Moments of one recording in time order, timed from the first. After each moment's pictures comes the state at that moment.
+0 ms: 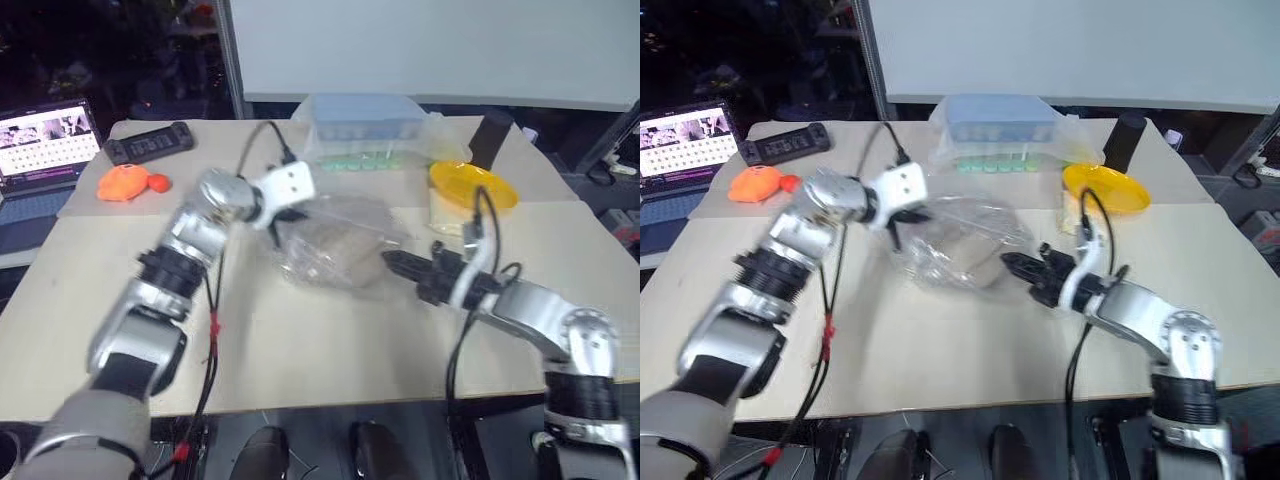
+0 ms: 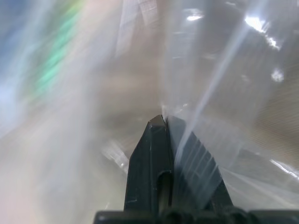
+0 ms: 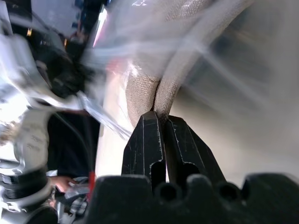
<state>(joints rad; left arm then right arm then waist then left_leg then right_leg) -1.17 0.61 -0.36 0.60 0.18 0.16 -0.99 -0.46 -0.47 -0.14 -0.09 1.95 1.00 -0.49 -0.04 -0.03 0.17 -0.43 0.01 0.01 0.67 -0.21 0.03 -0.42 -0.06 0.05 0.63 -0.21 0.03</state>
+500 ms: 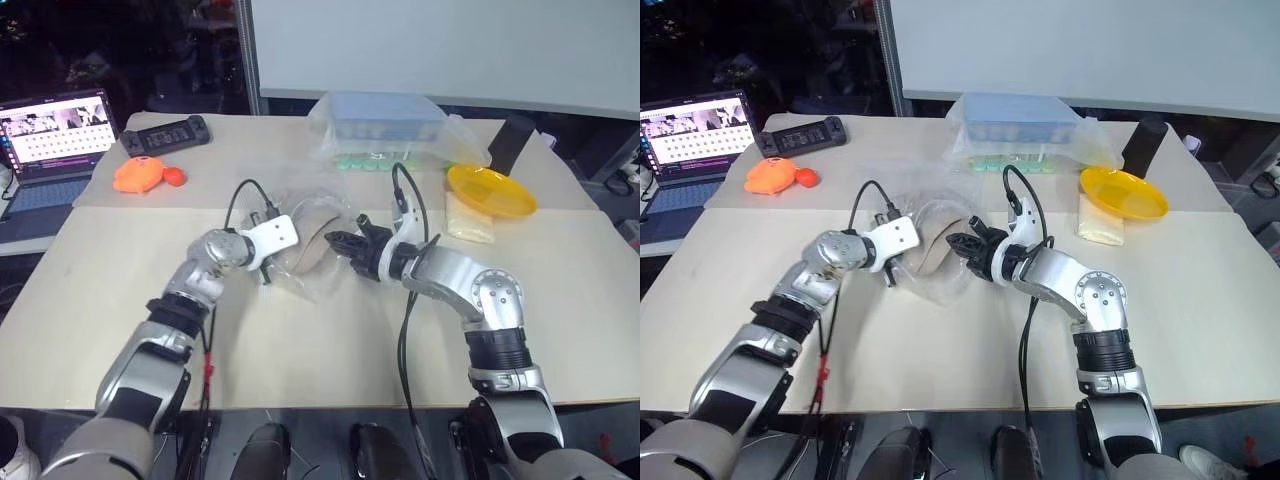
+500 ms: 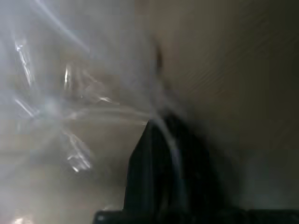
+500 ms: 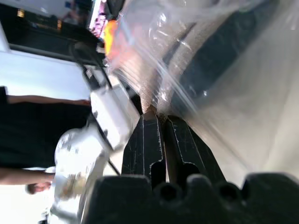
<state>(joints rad) -0.81 0.43 -0.32 0.46 0.27 0.23 -0.76 -0.68 -0.22 -0.05 0.08 1.74 0.90 -0.55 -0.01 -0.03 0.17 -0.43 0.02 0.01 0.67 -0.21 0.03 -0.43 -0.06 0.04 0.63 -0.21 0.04</state>
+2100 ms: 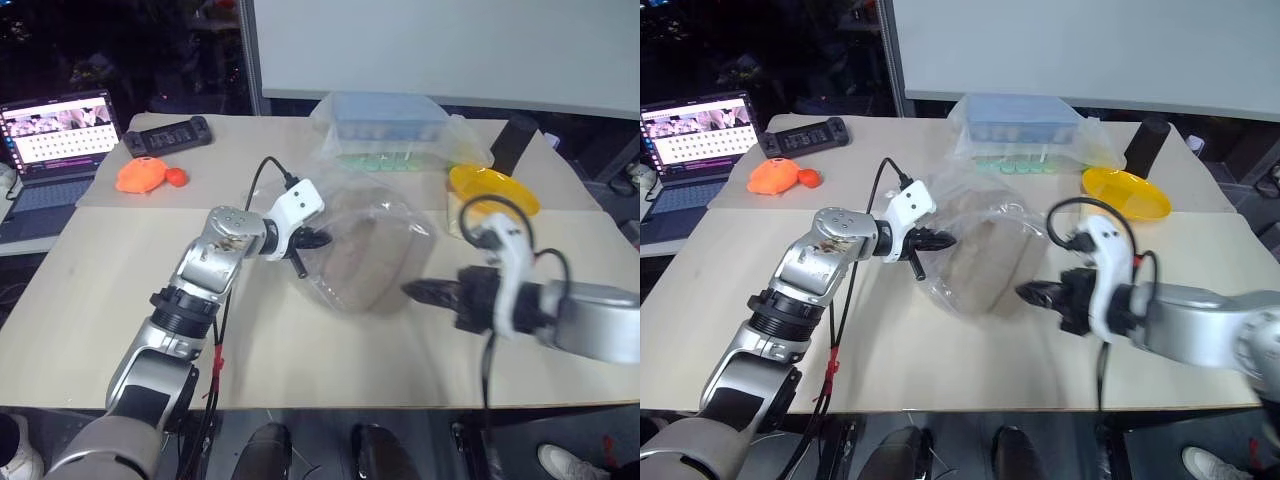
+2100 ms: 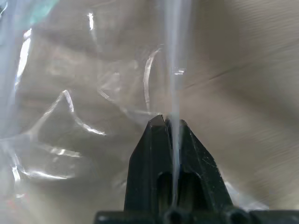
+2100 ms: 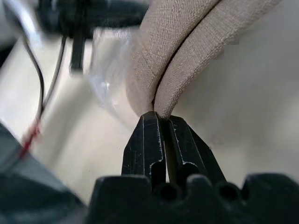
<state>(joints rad) -0.86 0.42 -0.27 0.11 -0.04 0.68 -0.92 -0.24 -1.25 -0.19 -0.58 1.95 1.06 -0.19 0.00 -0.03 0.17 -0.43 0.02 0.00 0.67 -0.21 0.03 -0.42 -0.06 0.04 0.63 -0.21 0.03</state>
